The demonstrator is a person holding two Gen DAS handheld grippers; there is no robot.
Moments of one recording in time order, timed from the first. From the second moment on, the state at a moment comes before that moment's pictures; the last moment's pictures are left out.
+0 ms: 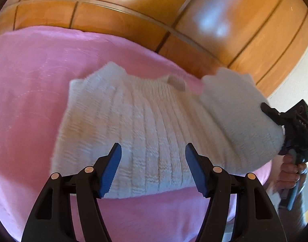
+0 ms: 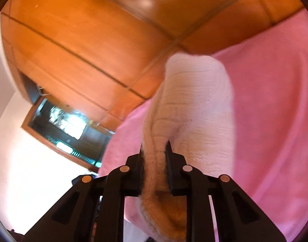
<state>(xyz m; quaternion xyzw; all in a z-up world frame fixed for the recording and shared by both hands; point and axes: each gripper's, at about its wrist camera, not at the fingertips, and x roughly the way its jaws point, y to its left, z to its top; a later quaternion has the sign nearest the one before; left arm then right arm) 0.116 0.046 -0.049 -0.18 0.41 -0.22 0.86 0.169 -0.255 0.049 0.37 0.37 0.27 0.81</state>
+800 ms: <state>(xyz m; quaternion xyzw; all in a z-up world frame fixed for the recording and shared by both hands) 0.154 0.130 -0.060 -0.40 0.41 -0.28 0.77 0.168 -0.091 0.029 0.18 0.40 0.33 0.84</state>
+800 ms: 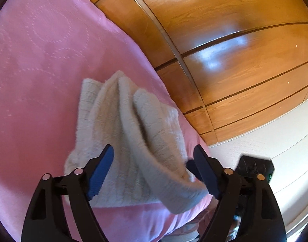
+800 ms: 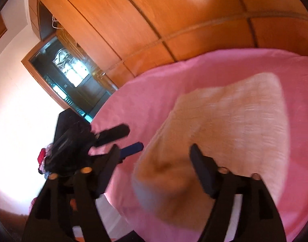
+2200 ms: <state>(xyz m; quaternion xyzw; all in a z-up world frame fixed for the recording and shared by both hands) 0.199 0.112 -0.046 -0.31 0.45 -0.26 0.80 0.149 -0.141 -0.005 0.14 0.40 0.16 0.89</state>
